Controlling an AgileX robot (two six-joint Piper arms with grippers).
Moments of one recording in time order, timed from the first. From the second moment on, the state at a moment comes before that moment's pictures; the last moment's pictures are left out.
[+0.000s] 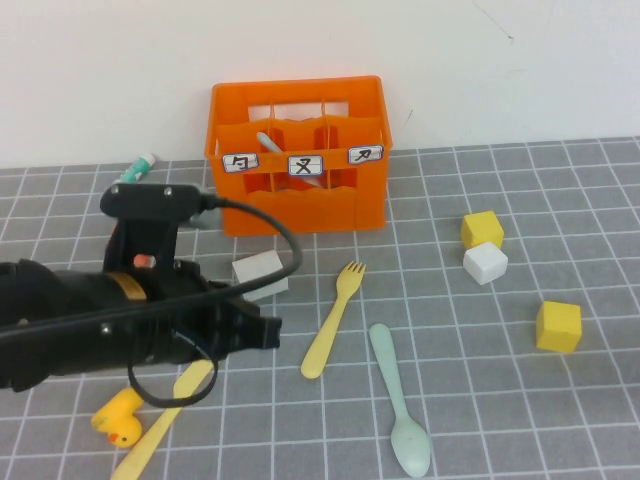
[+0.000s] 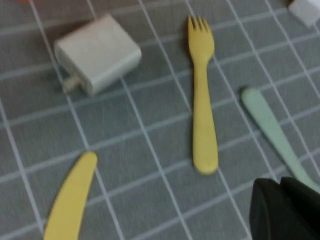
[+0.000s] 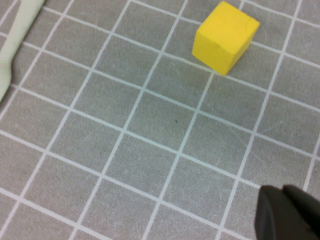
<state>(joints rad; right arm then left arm) 0.03 0.88 -0.49 0.42 0.65 -0.67 -0.46 1.26 -0.82 -0.40 0.43 0.04</state>
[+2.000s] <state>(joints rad) 0.03 0.88 -0.49 0.55 0.68 -0.79 -0.37 1.54 -0.81 0.41 0.90 -0.70</state>
